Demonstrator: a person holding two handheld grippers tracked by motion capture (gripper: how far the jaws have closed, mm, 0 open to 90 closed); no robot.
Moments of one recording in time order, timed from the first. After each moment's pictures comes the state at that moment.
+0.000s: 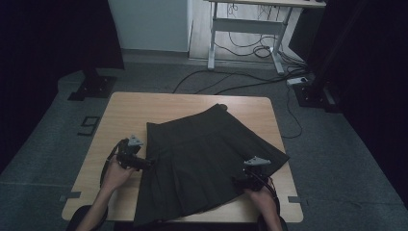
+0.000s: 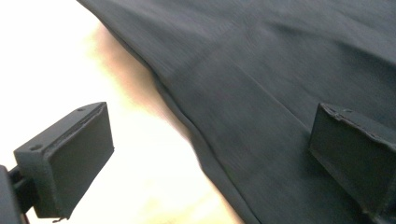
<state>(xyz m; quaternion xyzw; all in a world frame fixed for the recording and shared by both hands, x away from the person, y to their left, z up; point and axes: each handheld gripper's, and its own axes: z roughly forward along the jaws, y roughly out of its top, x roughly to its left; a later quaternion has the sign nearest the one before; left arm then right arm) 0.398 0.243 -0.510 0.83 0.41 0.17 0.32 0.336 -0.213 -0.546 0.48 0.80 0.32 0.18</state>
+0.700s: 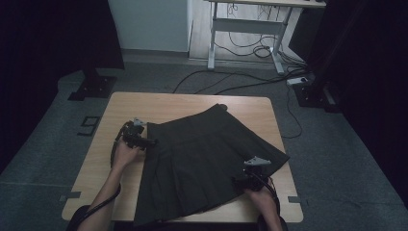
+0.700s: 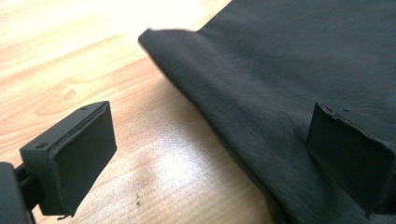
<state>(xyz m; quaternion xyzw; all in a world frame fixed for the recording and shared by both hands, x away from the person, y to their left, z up) 0.477 0.244 -0.531 0.81 0.46 0.19 0.31 0.336 -0.214 -0.547 0.48 0.80 0.32 0.18</state>
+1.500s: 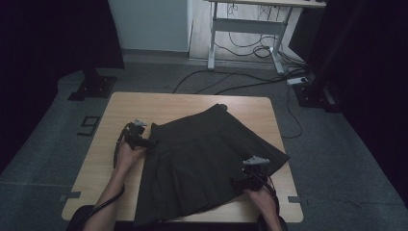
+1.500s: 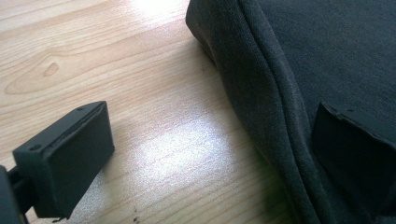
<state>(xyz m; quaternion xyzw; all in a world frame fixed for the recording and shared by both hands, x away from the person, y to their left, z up) 0.487 0.247 -0.548 0.80 0.48 0.17 0.31 0.337 -0.210 -0.543 0.47 0.80 0.32 0.16</state>
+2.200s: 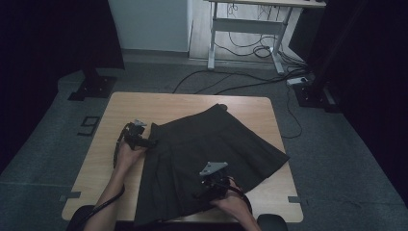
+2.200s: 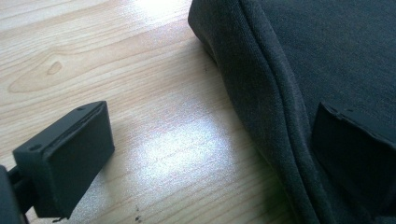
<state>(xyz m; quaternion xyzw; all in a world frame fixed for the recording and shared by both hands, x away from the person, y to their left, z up) 0.487 0.248 -0.548 0.80 0.49 0.18 0.31 0.304 -0.086 -0.507 0.28 0.88 0.36 0.08</state>
